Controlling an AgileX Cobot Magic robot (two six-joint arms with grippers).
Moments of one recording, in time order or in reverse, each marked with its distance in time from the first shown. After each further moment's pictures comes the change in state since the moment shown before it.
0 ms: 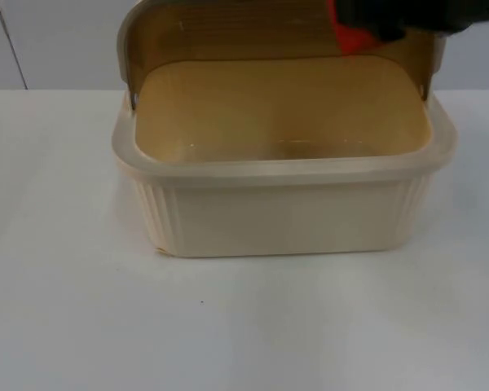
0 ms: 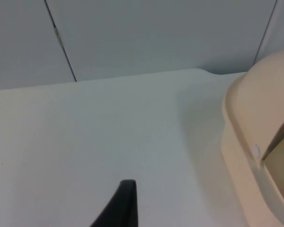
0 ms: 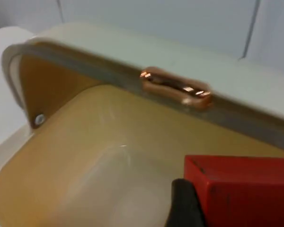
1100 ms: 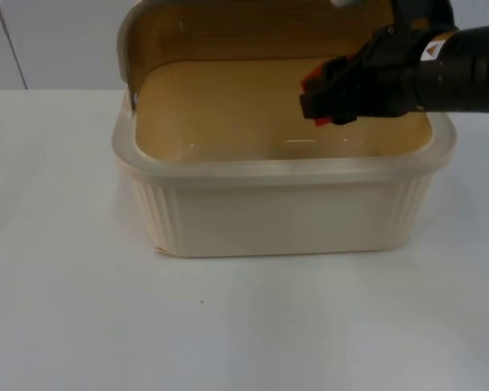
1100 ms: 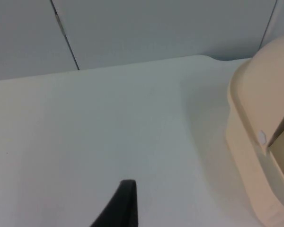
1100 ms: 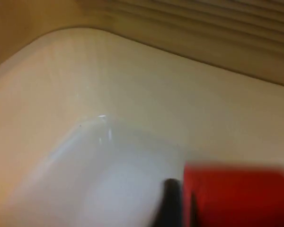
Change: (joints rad) right arm 0.013 0.235 0.000 0.218 -0.199 -0.199; left arm 0.000 0.000 0.000 0.018 0.034 0.000
